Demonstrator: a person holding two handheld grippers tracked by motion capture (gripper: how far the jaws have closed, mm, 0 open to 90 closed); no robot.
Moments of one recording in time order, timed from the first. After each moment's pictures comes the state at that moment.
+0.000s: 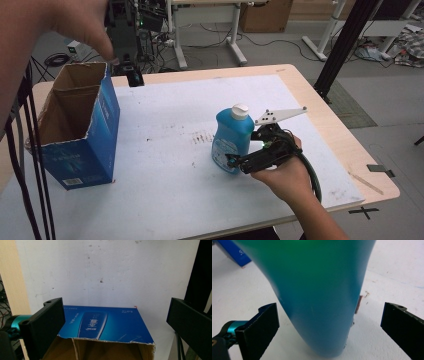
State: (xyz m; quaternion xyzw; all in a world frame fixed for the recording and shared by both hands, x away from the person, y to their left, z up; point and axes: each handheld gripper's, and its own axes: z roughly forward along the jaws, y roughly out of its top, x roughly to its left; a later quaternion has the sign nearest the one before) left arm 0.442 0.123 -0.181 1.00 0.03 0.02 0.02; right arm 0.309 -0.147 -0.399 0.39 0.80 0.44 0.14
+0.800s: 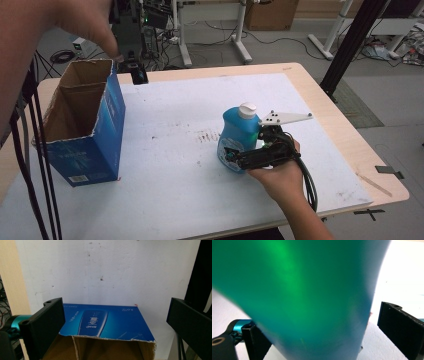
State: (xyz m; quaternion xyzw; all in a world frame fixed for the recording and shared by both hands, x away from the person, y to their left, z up) left arm 0.444 0.128 -0.181 1.00 0.03 0.02 0.01; right arm 0.315 -0.137 -0.416 0.41 0.76 0.48 0.16
